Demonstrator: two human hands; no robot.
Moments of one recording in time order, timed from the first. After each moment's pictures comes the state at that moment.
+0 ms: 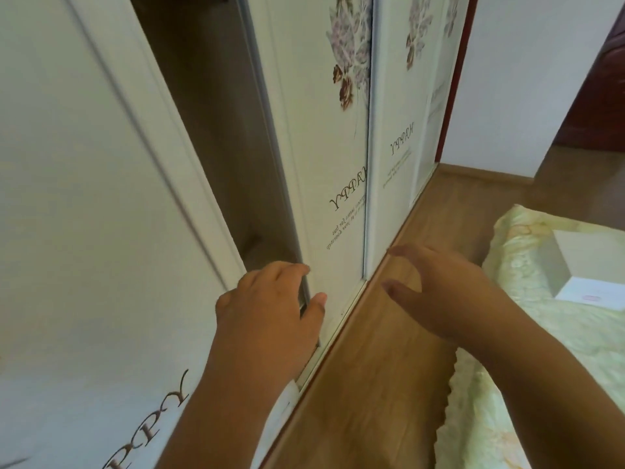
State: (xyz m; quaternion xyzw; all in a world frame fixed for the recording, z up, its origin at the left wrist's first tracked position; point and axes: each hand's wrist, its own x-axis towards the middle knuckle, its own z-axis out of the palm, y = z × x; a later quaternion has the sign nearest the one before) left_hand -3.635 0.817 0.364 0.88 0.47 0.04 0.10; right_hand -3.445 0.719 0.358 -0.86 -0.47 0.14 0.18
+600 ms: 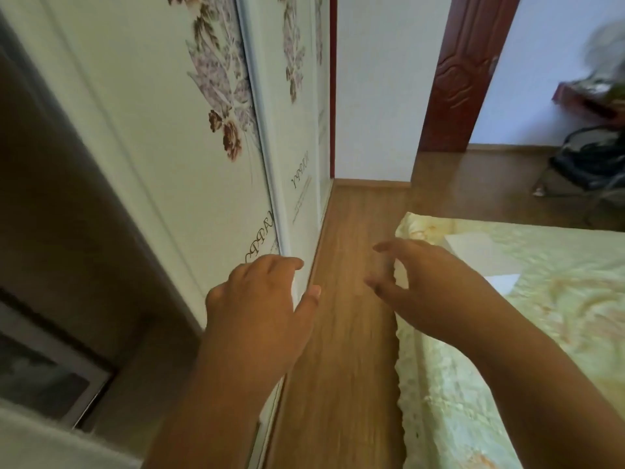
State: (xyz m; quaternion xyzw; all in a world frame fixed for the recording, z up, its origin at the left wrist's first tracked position) left_hand -3.432 0.971 0.378 0.94 0.30 0.05 0.11; right_hand -3.302 0.815 0.390 -0.92 -0.31 0.08 0.20
